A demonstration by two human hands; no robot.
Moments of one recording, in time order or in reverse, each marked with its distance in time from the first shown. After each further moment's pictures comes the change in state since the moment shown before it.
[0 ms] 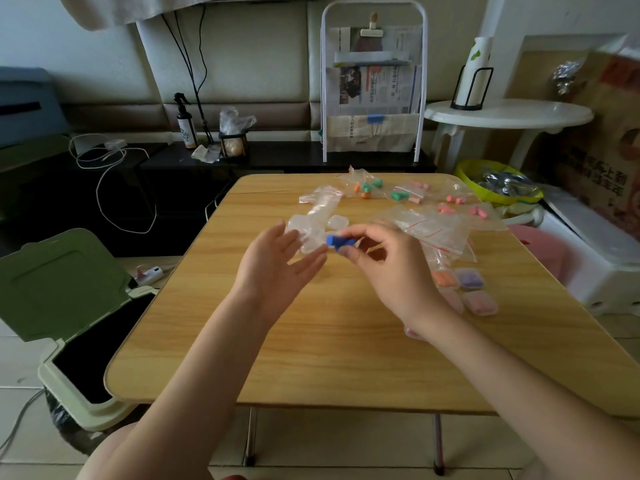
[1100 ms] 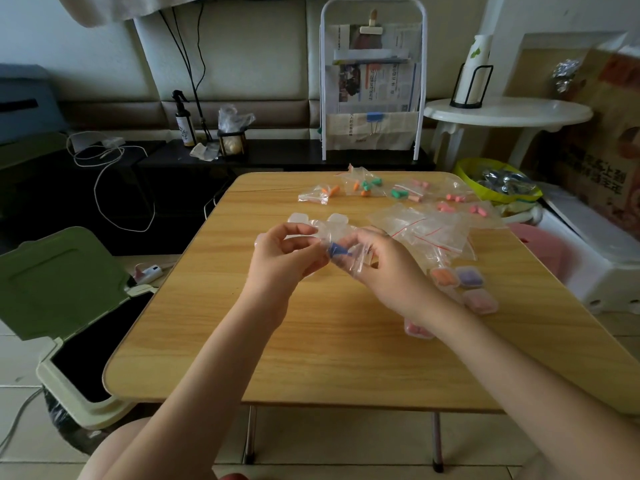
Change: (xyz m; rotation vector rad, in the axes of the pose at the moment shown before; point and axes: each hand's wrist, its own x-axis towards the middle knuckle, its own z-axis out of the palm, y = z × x) left_hand -0.011 -0.006 0.005 0.502 -0.040 0.319; right_hand 0.002 0.002 -0.002 0.025 -0.248 0.159
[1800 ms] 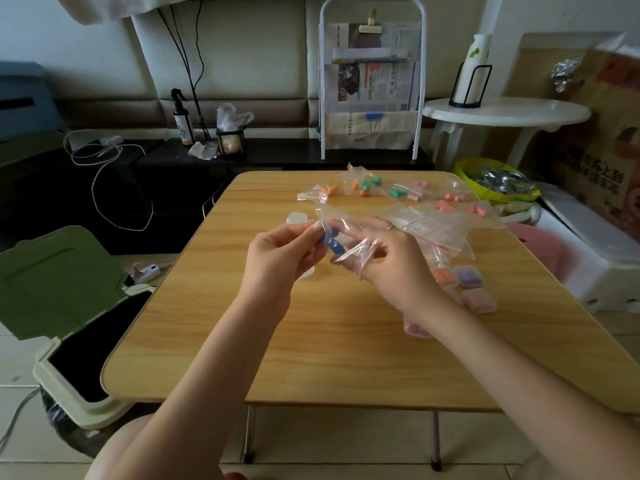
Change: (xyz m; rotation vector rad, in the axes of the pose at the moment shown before) left_hand 0.004 0.001 0.002 -0.141 0.034 -0.020; right_hand 0.001 0.000 -0.002 0.047 0.099 -0.066
